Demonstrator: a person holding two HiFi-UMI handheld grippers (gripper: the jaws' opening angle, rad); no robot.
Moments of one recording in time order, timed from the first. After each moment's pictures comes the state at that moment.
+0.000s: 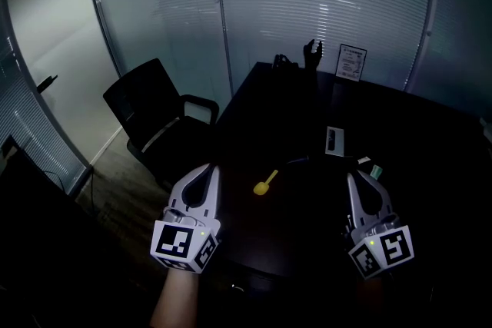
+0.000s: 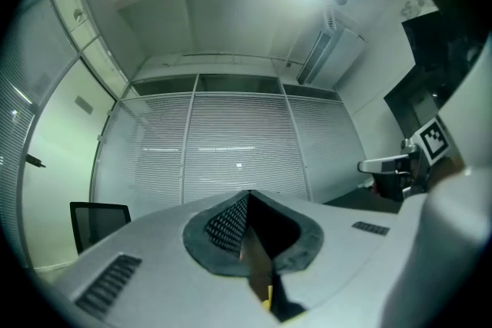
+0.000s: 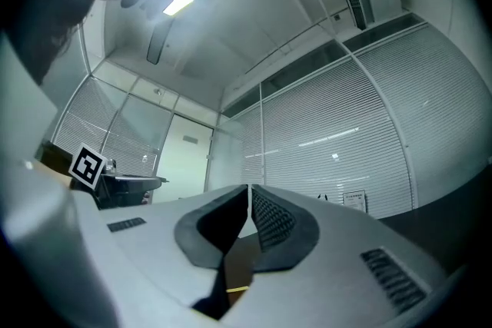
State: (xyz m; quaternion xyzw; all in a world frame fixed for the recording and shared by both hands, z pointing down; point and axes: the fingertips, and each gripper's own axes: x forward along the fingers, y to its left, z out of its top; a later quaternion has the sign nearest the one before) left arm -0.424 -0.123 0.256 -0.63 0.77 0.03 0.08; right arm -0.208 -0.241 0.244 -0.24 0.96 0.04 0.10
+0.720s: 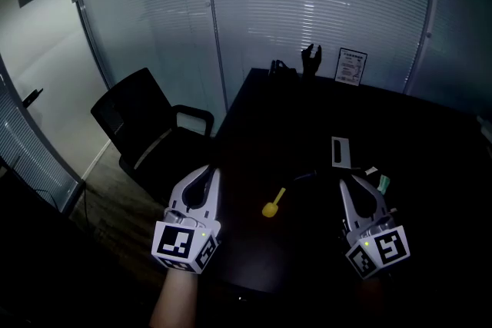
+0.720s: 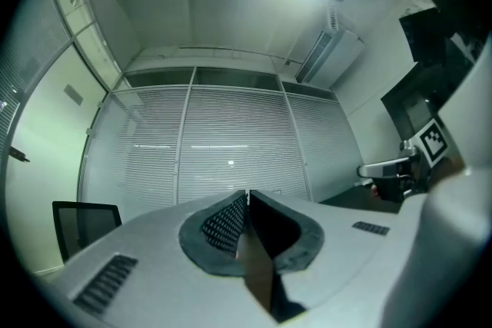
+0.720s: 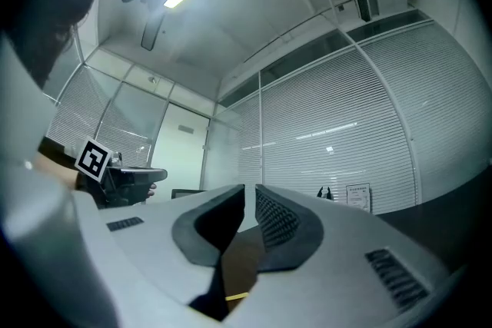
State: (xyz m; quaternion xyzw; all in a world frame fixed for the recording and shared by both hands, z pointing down) left arm -0.510 -0.177 0.265 -0.66 0.75 0.03 0.08; right arm -0.293 -0.277 0.260 -0.25 0.96 0.04 0.06
